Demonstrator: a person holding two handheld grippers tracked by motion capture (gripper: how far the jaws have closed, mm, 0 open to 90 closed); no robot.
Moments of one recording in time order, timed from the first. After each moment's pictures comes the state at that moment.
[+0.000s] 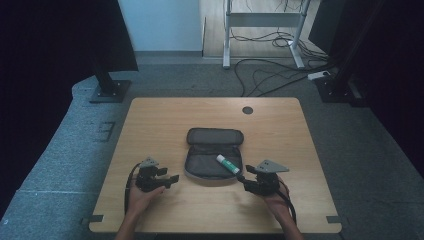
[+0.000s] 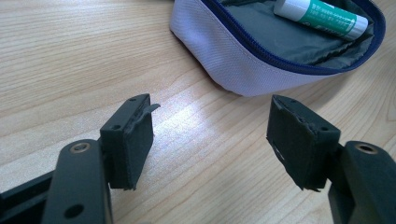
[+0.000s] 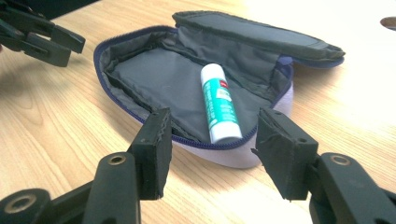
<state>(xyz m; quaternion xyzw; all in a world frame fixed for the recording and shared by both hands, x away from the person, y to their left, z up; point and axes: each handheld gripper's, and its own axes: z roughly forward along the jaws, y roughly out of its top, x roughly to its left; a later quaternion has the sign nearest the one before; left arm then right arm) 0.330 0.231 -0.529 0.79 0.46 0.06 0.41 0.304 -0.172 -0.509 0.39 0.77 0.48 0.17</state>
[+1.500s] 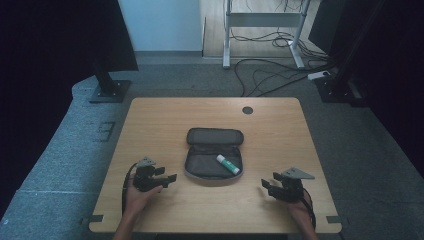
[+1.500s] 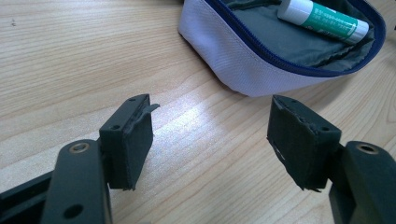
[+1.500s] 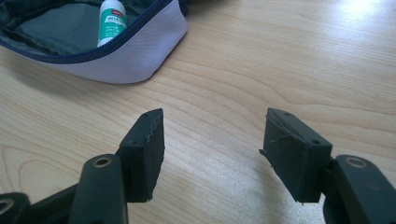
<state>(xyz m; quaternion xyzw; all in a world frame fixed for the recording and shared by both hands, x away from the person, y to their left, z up) 0.330 0.238 -0.527 0.78 0.46 0.07 0.41 0.297 -0.248 -0.548 0.48 0.74 0.43 0.18</state>
